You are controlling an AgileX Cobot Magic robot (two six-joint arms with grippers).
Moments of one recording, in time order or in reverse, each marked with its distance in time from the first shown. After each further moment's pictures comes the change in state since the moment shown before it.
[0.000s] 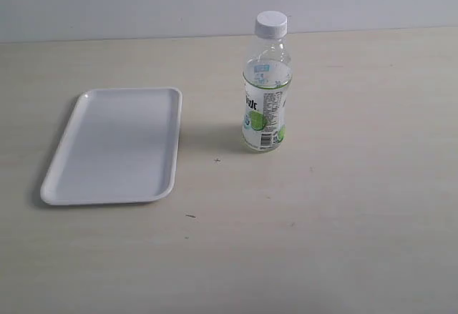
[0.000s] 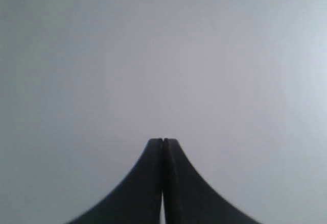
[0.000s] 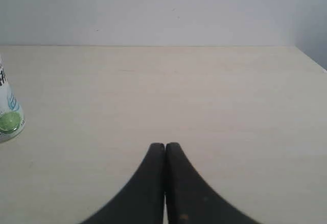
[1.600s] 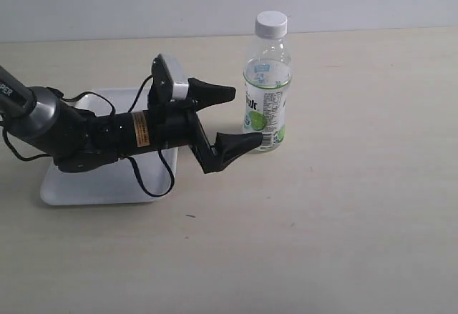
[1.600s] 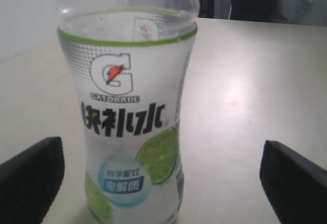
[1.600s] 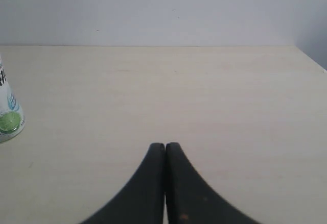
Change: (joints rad) left arm -0.321 2.281 -1.001 0.791 -0.399 -0.100; right arm 0.000 0.000 0.000 0.000 0.000 0.000
